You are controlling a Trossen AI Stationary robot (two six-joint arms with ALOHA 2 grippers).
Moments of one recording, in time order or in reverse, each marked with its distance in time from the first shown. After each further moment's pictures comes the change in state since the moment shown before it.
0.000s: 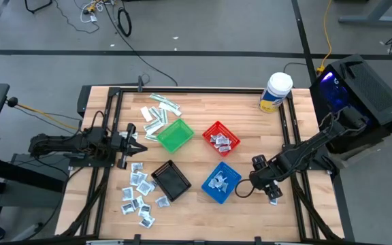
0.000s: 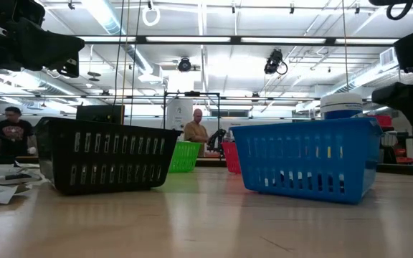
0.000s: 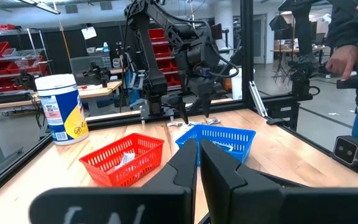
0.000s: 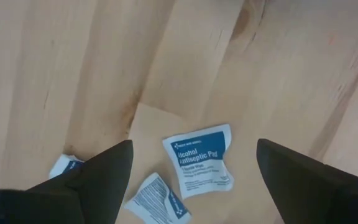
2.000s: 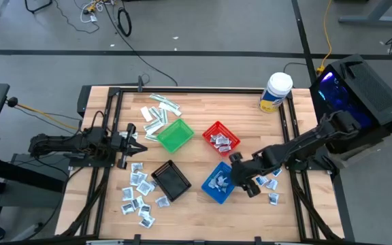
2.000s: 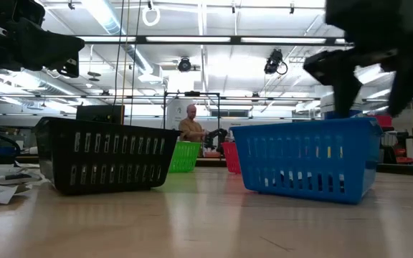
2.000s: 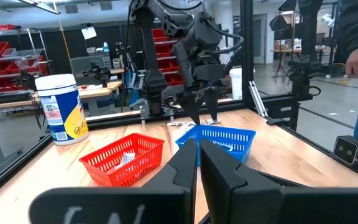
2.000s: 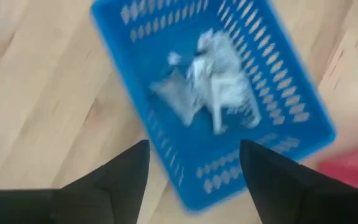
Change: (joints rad) left arm 0.000 0.000 0.000 0.000 0.000 0.000; right arm -0.159 0.135 0.193 0.192 0.042 -0.303
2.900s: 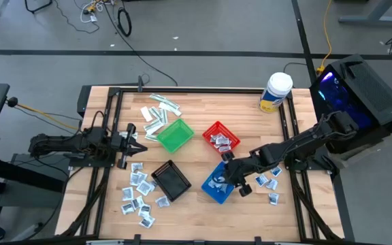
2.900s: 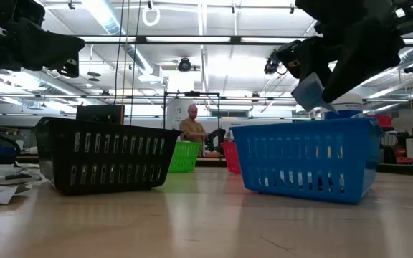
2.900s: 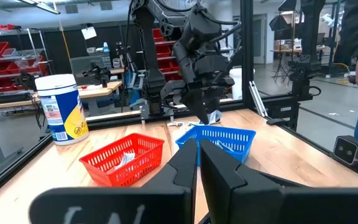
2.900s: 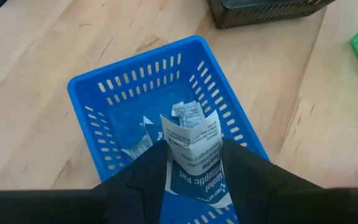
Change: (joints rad) left arm 0.000 0.000 0.000 0.000 0.000 0.000; right arm -0.045 0.035 -0.002 0.239 0.011 -0.087
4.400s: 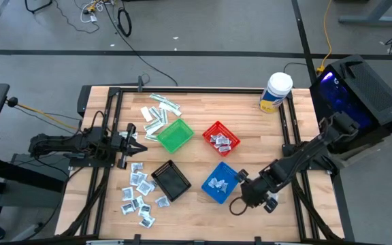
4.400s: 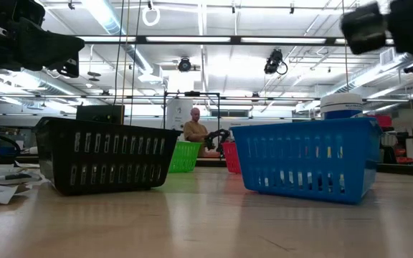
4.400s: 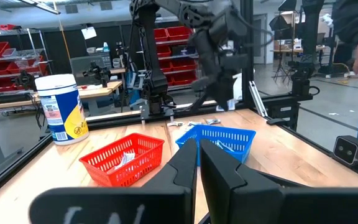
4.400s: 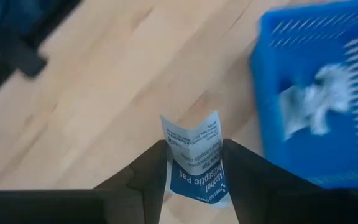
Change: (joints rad) left arm 0.000 0.000 0.000 0.000 0.000 0.000; right arm 0.247 0.000 0.117 -0.365 -0.087 0.013
